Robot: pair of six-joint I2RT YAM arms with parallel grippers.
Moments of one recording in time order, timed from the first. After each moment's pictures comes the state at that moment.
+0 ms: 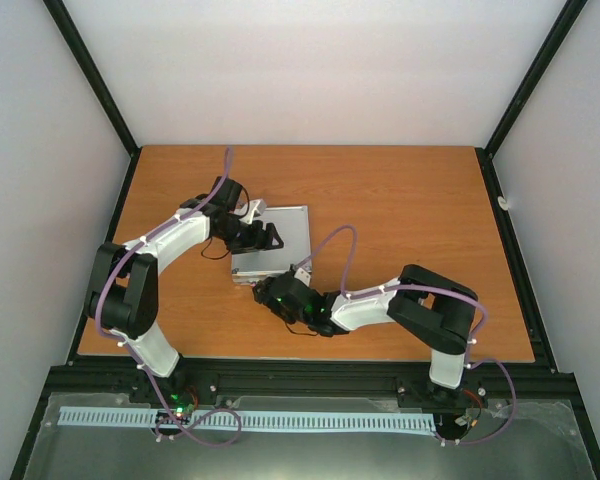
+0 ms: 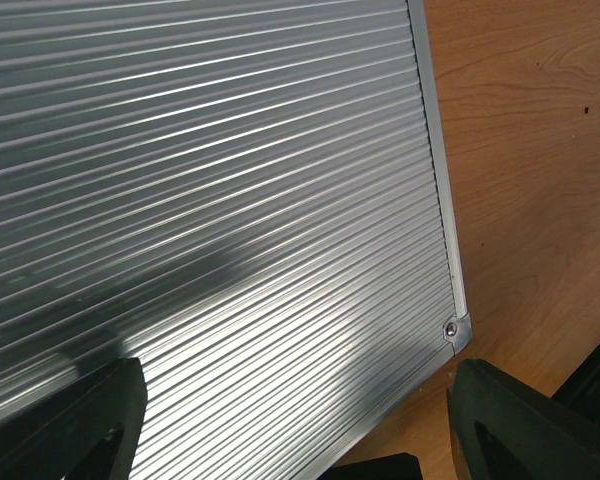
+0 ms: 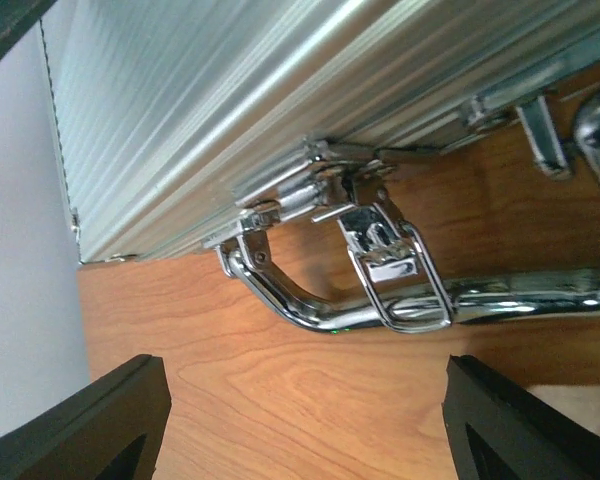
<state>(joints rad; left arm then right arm) -0.34 1.68 1.15 -0.63 0.54 -0.30 1.14 1.83 0.85 0.31 0.16 1.45</state>
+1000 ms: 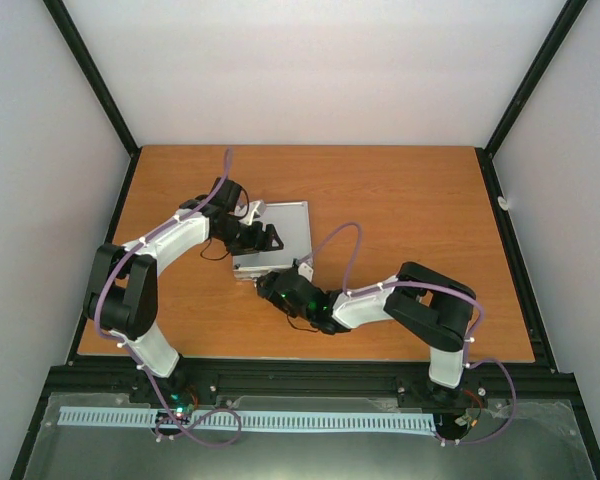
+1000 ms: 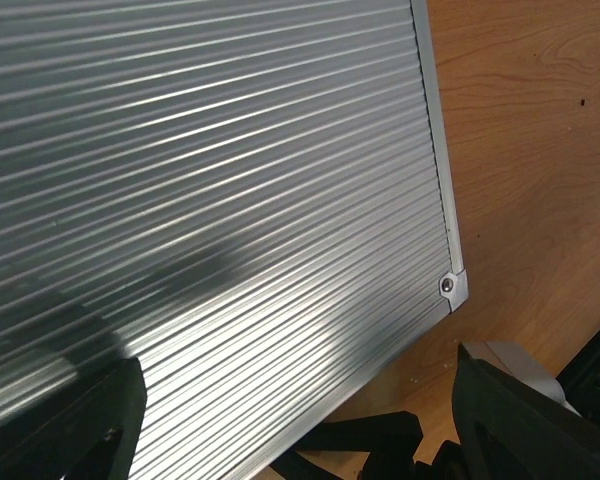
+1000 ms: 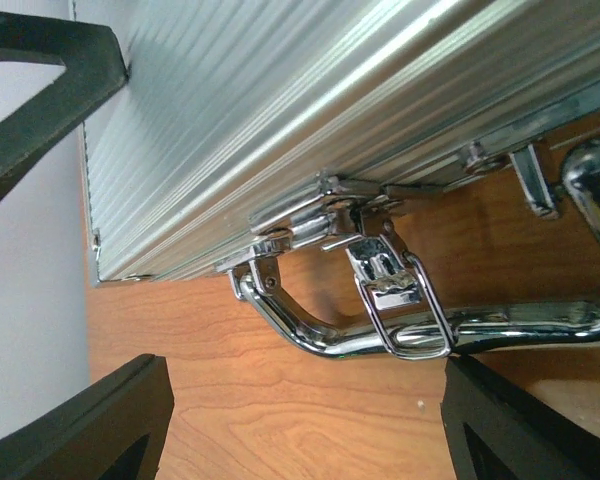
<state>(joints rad) -0.34 1.67 1.15 -0.64 0.55 -0.30 1.11 1.86 0.83 0.42 0.19 1.40</state>
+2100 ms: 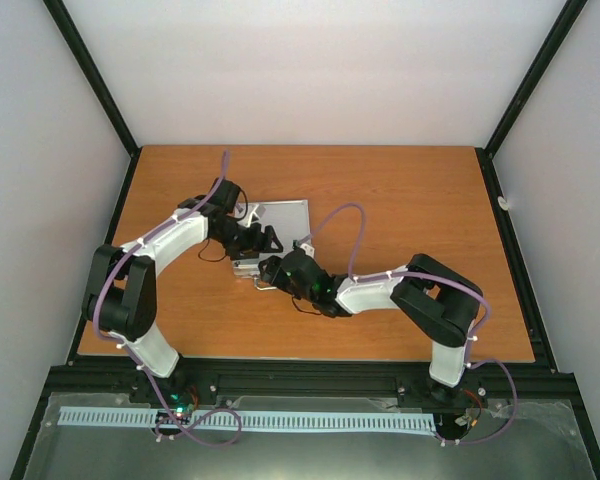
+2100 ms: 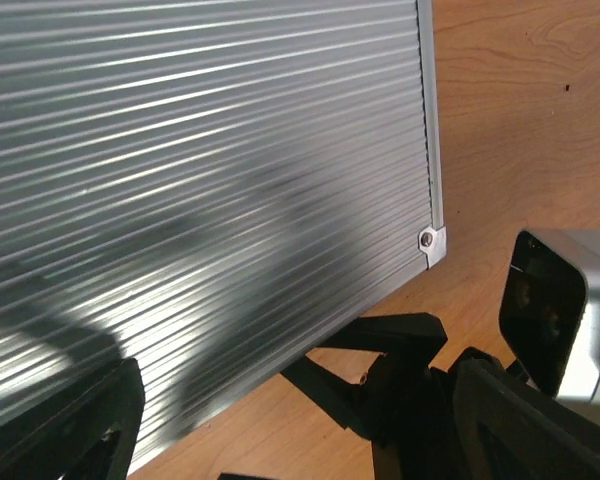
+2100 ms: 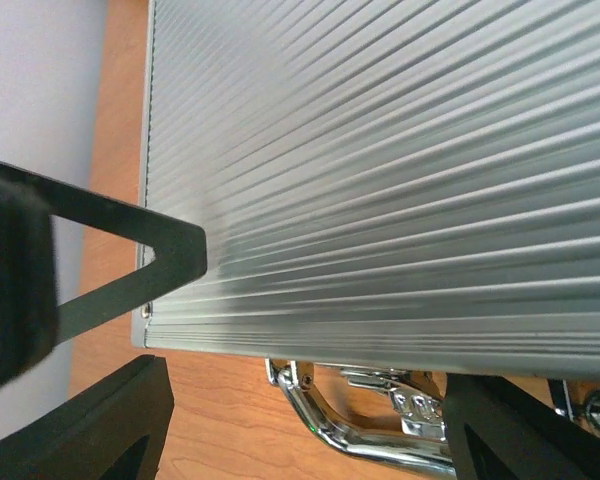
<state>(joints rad) -0.33 1.66 1.15 -0.70 0.59 -0.34 1.01 1.84 0.89 0.39 0.13 1.18</state>
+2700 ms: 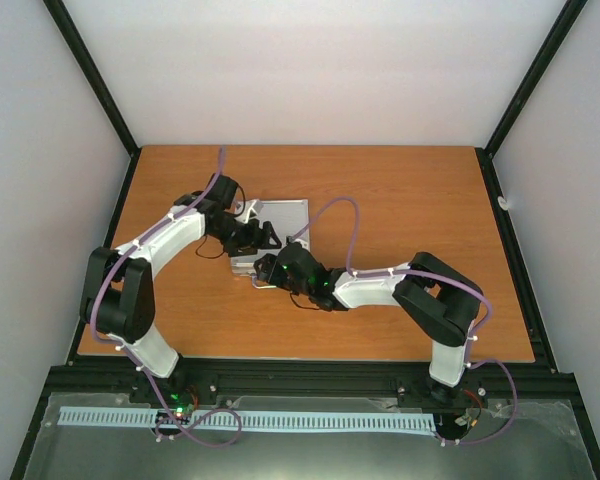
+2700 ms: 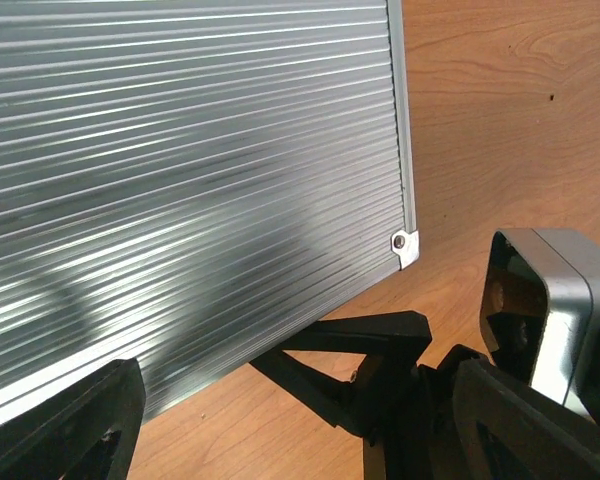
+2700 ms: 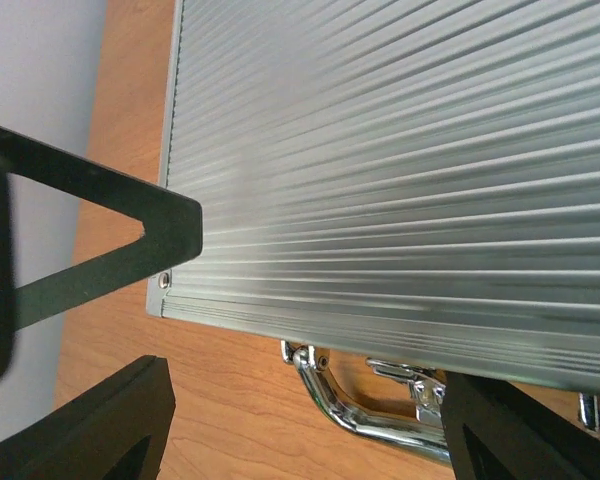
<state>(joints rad) -0.31 1.65 1.19 -0.75 0.59 -0.34 0.99 1.84 0.95 0.30 0.07 1.10</state>
